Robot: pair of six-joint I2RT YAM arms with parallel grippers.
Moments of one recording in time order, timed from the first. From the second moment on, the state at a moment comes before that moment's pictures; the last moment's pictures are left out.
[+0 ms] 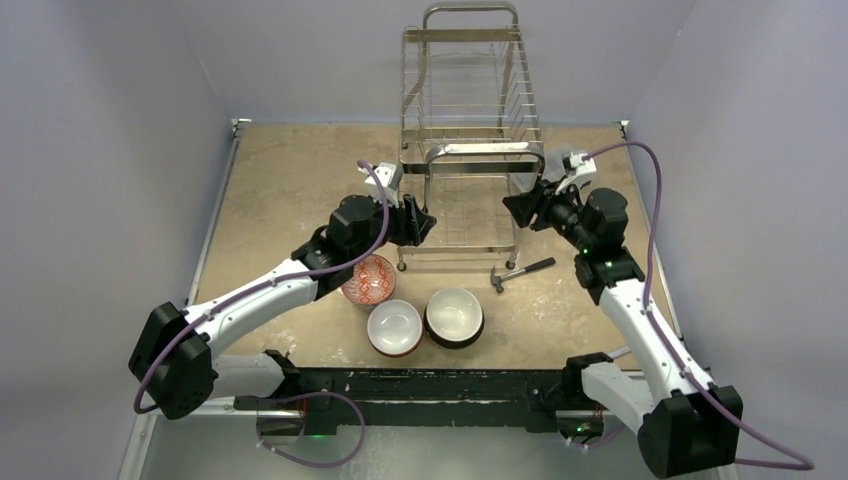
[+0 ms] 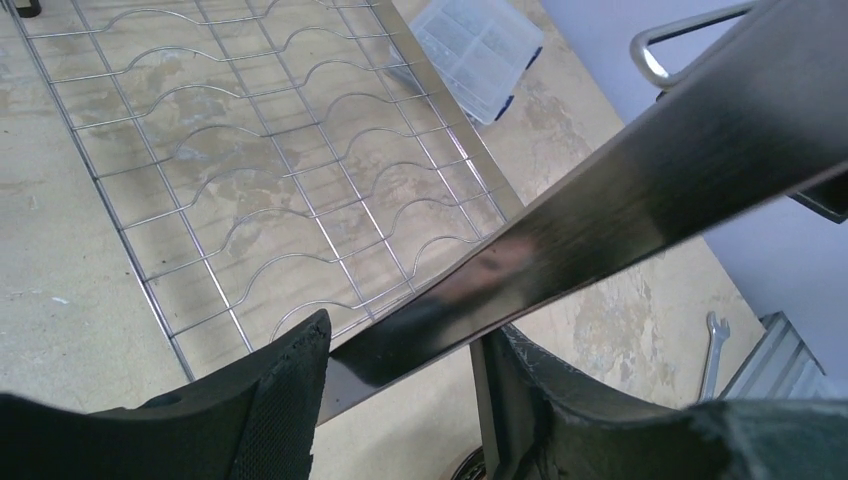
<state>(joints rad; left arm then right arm) -0.73 1.25 0.84 0.16 -0.03 -0.45 0.17 0.95 0.71 0.09 -0.41 0.35</state>
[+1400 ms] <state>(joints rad) -0.72 0.79 0.66 -0.28 -0.42 -0.68 0.16 0.73 0.52 -0.26 -0.60 0.36</state>
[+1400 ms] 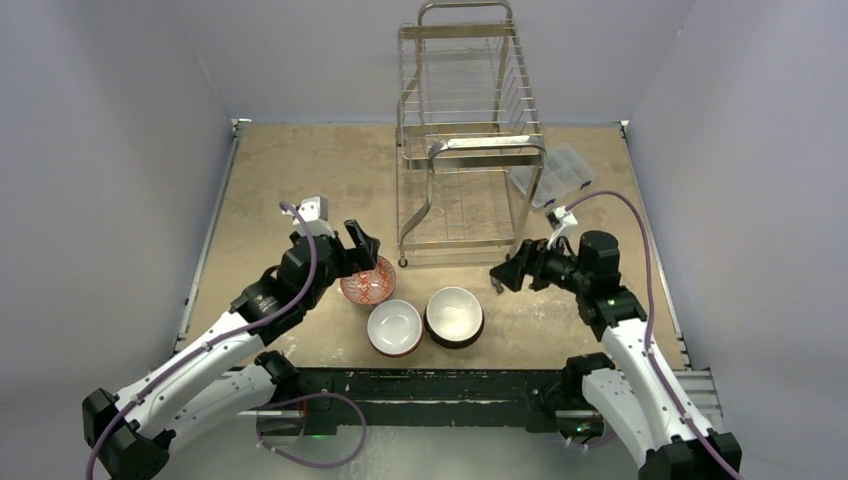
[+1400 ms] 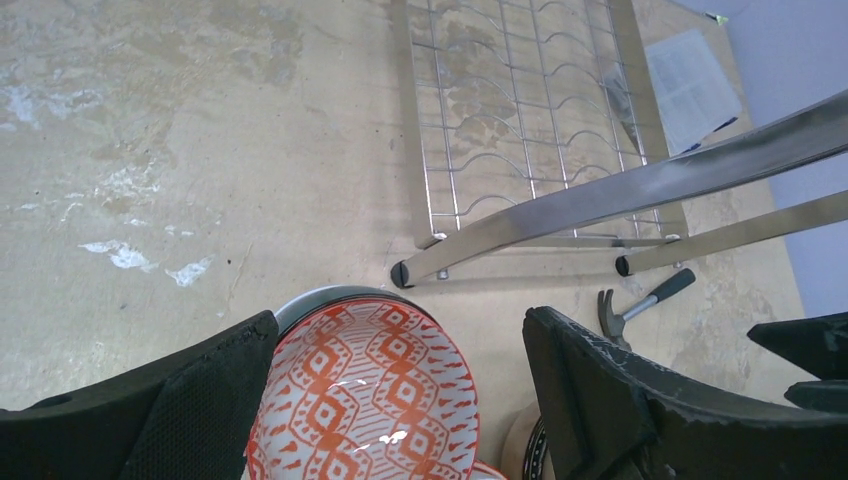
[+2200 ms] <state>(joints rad) -0.72 0.89 0.66 -0.21 -0.16 -0.64 0.40 0.85 0.43 -0.19 -0.57 0.44</state>
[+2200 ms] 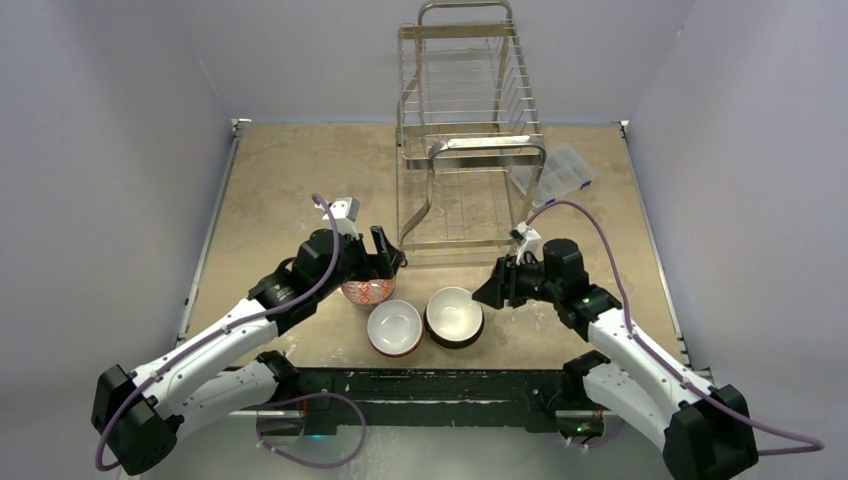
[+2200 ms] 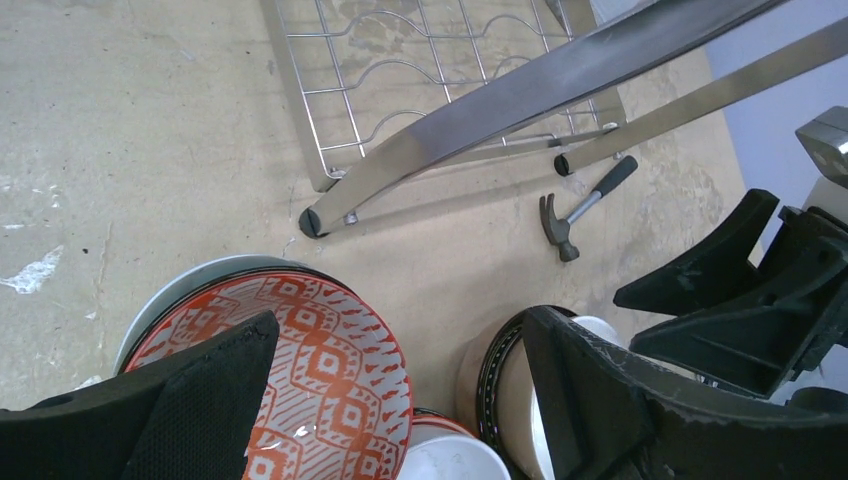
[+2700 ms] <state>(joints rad) -0.72 0.90 0.66 -0.18 -0.12 -0.61 0.58 0.96 0.44 -0.18 -0.36 0.45</state>
